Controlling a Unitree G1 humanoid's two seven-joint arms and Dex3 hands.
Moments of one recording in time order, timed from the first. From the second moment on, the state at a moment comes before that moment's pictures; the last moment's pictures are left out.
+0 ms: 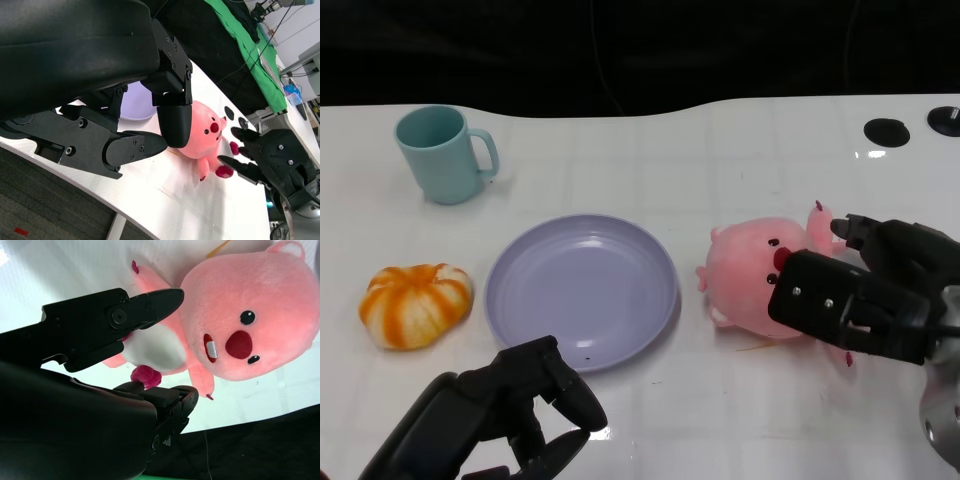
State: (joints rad) left arm 0.45 0.31 -0.08 -0.80 0.08 0.21 -0.26; right arm -0.35 -0.27 0.34 -0.04 -0.88 0.67 0.40
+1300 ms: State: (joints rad) left arm 0.53 0.31 -0.10 -0.94 0.11 0.30 -0.26; right arm -0.74 -0.24 0.60 0.79 -0.87 0.21 0.09
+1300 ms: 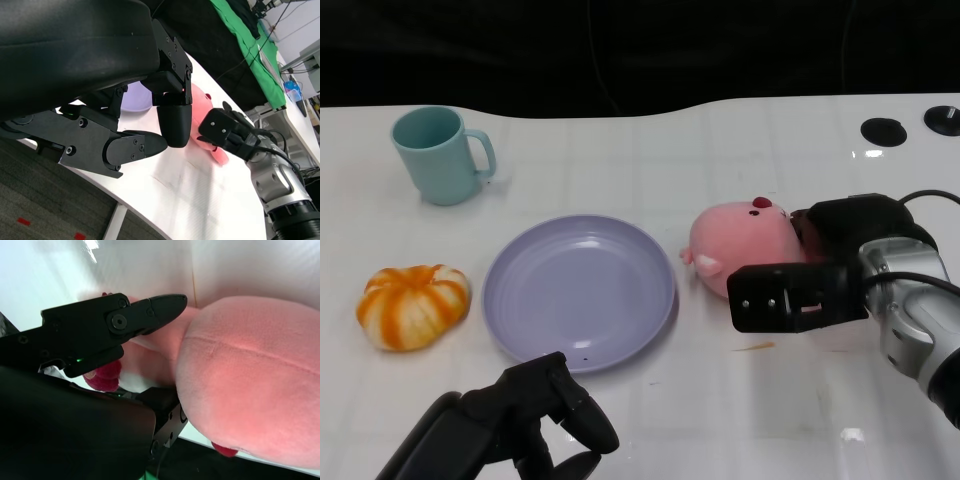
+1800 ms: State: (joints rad) left arm 0.52 0.31 -0.08 -0.99 0.10 0.35 -0.27; right arm -0.73 -0.21 0.50 0.80 -0.74 0.18 0.00
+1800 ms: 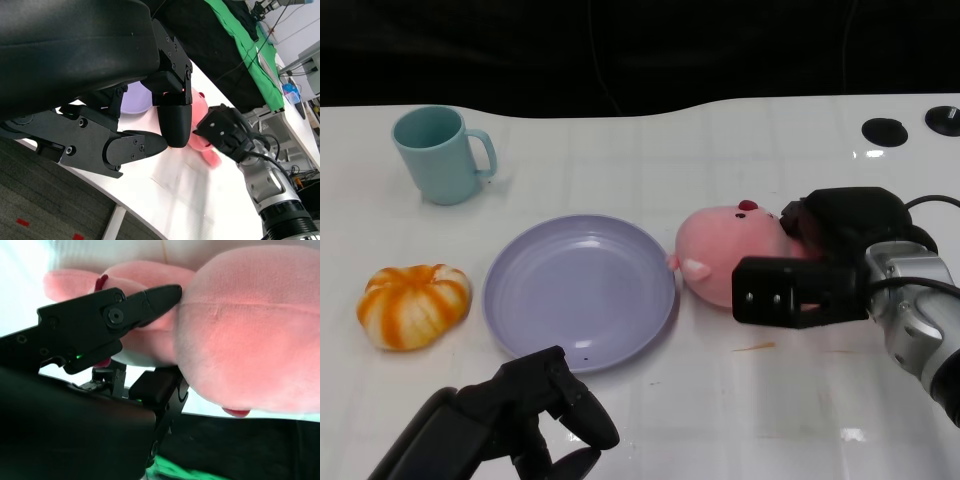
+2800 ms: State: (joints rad) left arm 0.50 0.32 -0.08 -0.92 0.11 0.30 -0.28; right arm -0.57 -0.20 0.26 0.41 -0.51 0.16 -0.07
